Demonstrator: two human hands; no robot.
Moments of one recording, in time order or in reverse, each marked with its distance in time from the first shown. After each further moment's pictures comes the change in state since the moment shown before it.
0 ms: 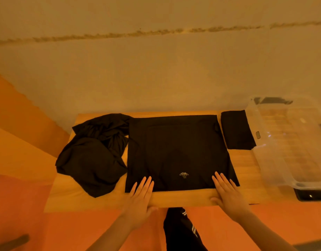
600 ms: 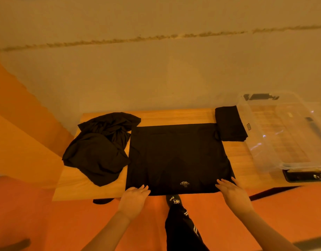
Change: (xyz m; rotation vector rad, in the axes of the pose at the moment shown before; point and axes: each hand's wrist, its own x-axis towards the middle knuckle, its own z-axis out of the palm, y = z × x) left_hand -0.032 0.005 -0.010 -0.090 0.071 0.066; right_hand -0.040 -0.002 0.011 -0.041 0.359 -0.091
